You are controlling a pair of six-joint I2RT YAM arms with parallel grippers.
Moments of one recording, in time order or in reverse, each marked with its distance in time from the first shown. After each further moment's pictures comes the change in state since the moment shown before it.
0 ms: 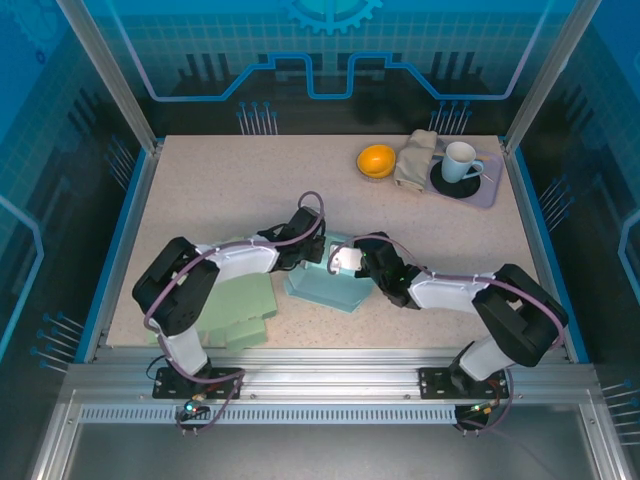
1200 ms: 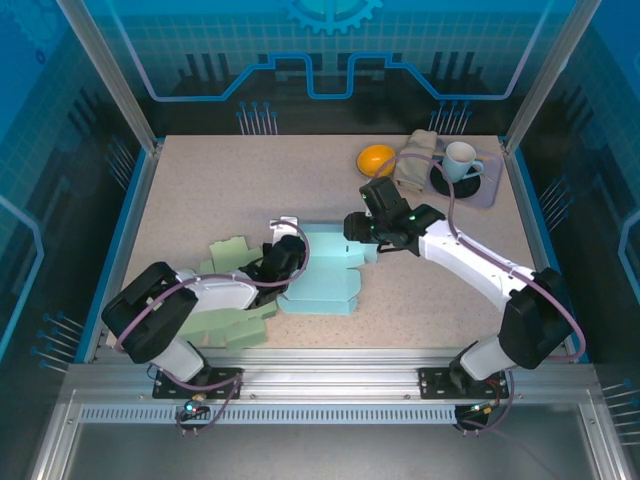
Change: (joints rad) left arm -0.076 -0.198 -0.368 0.492 -0.393 -0.019; right arm -0.126 -0.008 0.573 -0.917 -0.311 1.584
